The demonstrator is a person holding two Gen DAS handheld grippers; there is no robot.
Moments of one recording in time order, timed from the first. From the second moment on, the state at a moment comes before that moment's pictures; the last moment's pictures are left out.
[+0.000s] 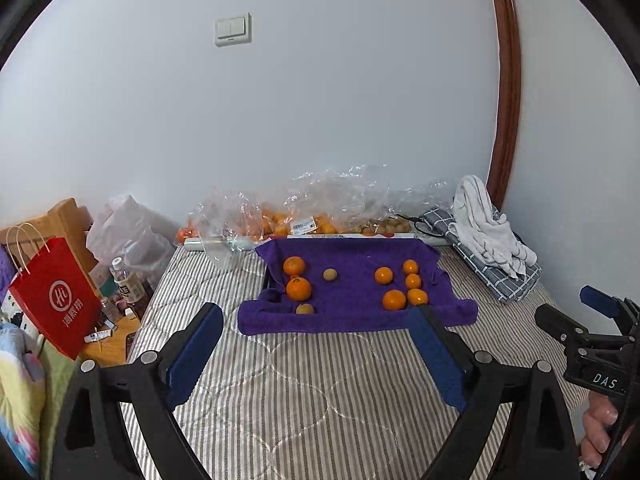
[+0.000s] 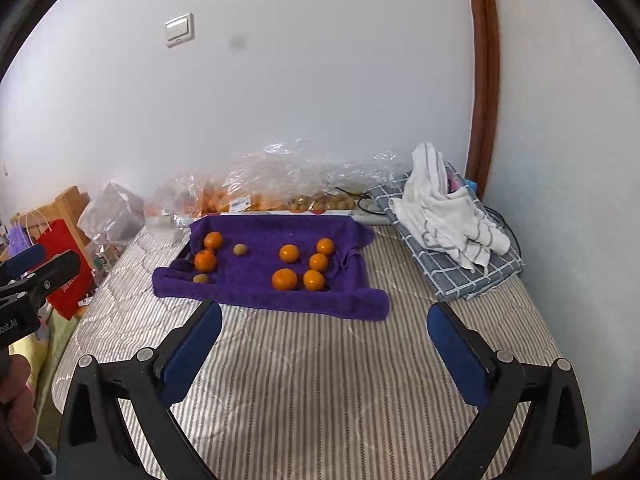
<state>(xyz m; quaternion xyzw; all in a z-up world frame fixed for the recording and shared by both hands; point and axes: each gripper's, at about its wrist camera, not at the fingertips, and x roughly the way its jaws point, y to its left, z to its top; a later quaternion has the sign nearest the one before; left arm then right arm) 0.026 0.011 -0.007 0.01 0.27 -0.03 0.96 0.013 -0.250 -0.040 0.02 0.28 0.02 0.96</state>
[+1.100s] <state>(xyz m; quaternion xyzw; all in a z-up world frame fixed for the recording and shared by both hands) 0.027 0.002 -0.016 0.02 0.28 -0.03 0.96 0.008 -0.259 -0.041 0.02 0.28 0.01 0.96</state>
